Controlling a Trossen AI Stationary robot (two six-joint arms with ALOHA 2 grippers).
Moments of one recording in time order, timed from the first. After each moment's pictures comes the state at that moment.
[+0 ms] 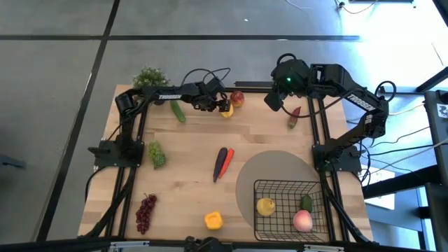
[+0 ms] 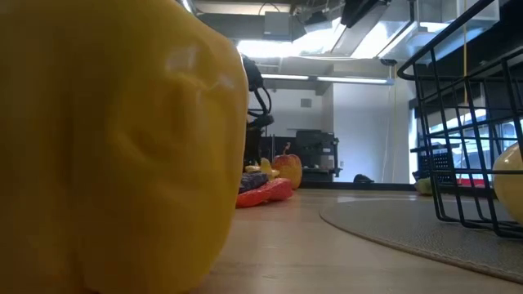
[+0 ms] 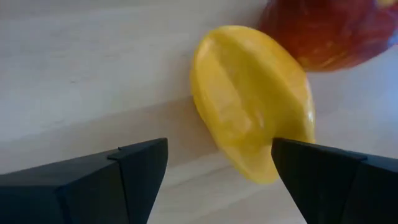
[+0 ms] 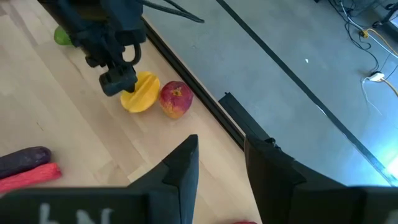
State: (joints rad) left arm 0.54 1.94 1.34 -0.37 -0.02 -0.87; right arm -0.26 1.50 1.93 -1.35 0.48 0.20
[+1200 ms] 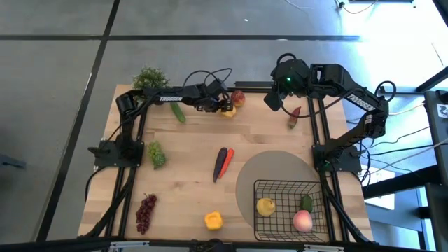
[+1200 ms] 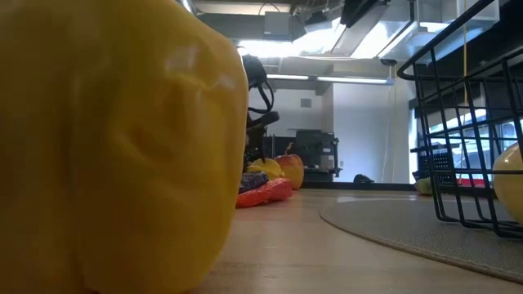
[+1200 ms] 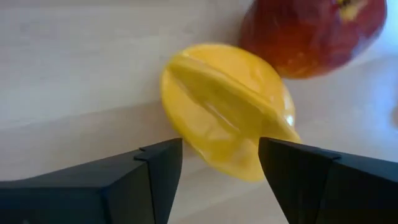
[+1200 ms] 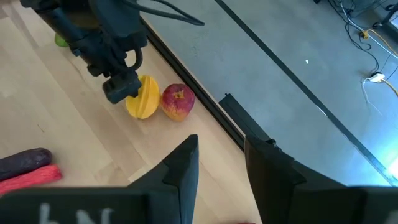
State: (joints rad) left arm 0.50 1.95 1.34 -0.30 -0.06 -0.96; right arm -0.26 1.50 1.93 -1.34 0.48 0.20
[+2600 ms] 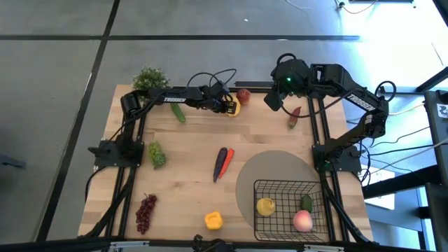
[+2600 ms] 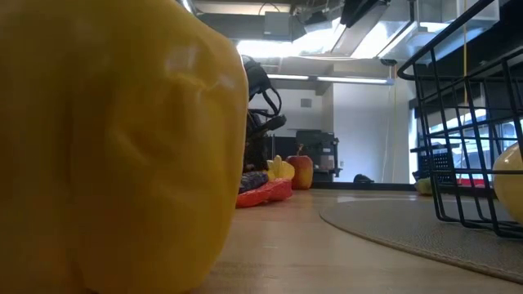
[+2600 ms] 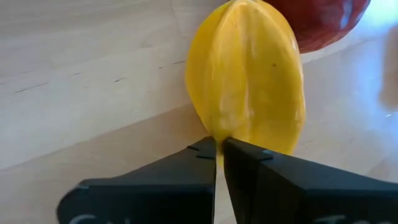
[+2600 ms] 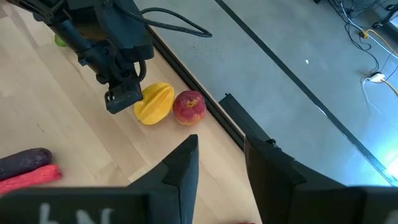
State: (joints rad) left arm 0.50 2.01 1.34 -0.22 -0.04 -0.80; right arm -0.26 1.50 1.93 -1.34 0.48 0.20
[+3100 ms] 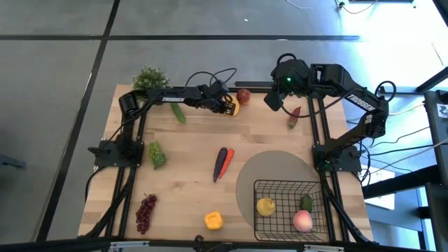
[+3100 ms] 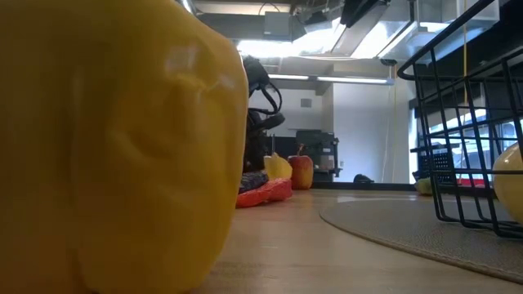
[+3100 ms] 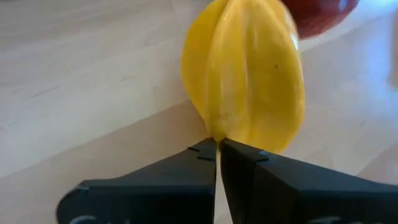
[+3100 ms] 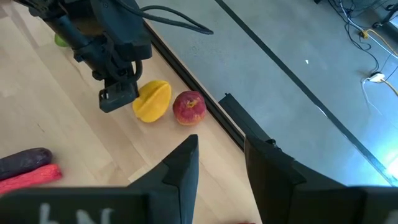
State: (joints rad) left arm 0.50 1.98 1.34 -0.24 -0.02 -0.72; right arm -0.26 1.50 1.93 -1.34 0.48 0.20
